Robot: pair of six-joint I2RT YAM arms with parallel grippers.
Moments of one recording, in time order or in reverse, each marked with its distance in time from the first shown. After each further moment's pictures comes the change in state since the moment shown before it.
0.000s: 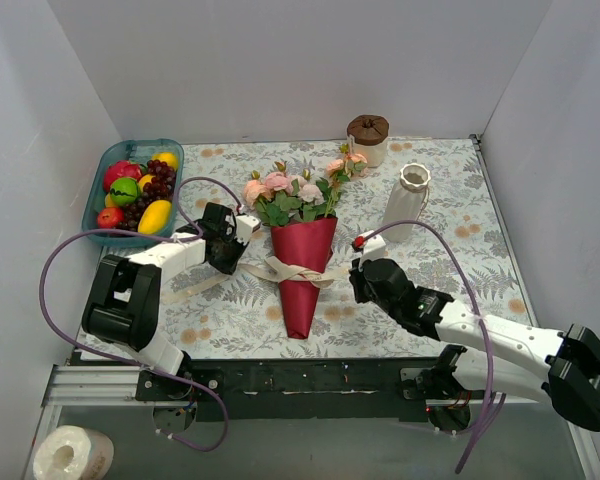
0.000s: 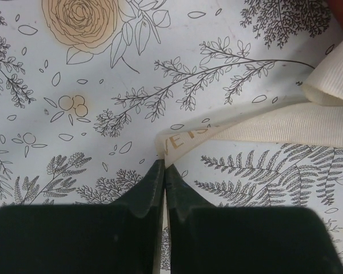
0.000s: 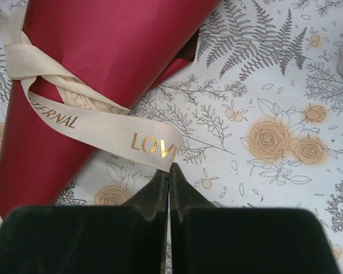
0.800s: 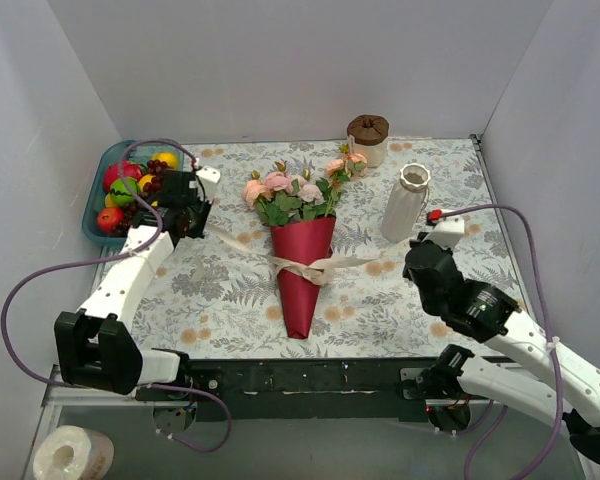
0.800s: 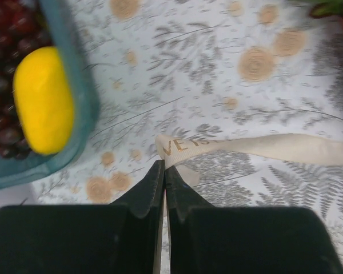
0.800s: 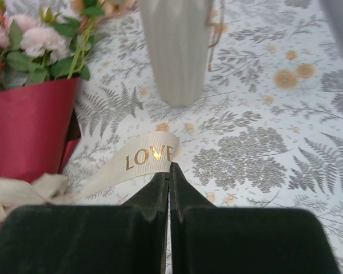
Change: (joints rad) left arm 0.069 -0.258 0.257 -0.229 -0.237 -0.080; right arm -0.051 -0.304 0.278 -0.573 0.442 0.201
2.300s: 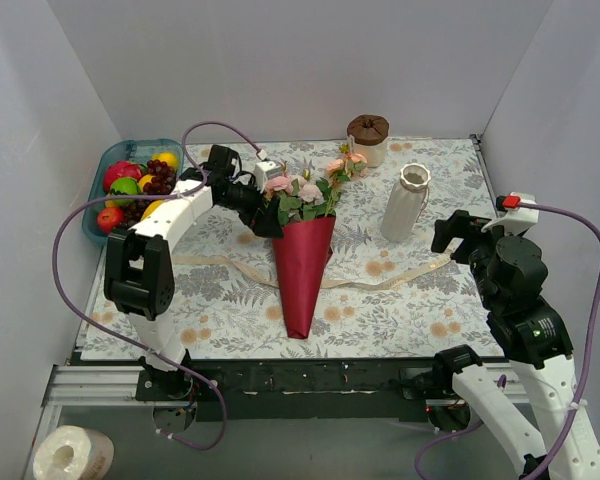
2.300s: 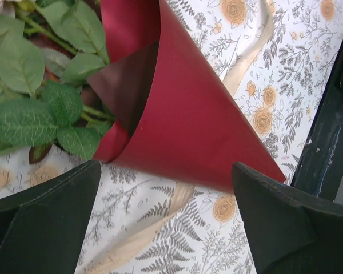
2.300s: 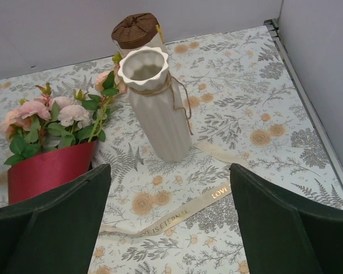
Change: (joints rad) left arm -0.057 0.458 0.328 -0.091 0.894 0.161; right arm -0.553 -0.167 0.184 0.014 -0.440 -0.260
